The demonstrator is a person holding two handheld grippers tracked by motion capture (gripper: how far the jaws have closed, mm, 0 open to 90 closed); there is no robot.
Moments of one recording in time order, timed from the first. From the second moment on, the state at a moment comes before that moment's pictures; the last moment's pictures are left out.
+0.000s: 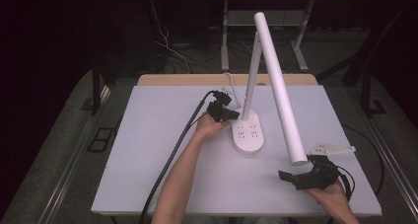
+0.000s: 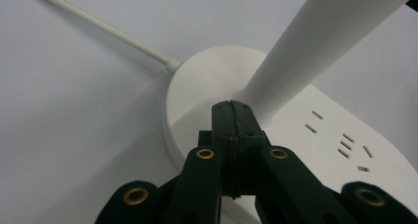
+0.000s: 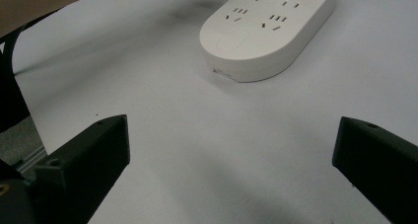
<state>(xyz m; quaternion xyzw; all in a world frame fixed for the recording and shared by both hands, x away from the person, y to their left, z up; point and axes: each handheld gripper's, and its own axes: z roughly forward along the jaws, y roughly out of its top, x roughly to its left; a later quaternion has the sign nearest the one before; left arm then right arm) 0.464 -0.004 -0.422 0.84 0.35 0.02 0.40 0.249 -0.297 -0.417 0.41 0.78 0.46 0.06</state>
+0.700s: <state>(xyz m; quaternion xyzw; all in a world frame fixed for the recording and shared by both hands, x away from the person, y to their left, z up) 0.466 -0.005 -0.422 0.85 0.36 0.02 0.38 0.248 -0.297 -0.416 0.41 0.78 0.46 0.06</state>
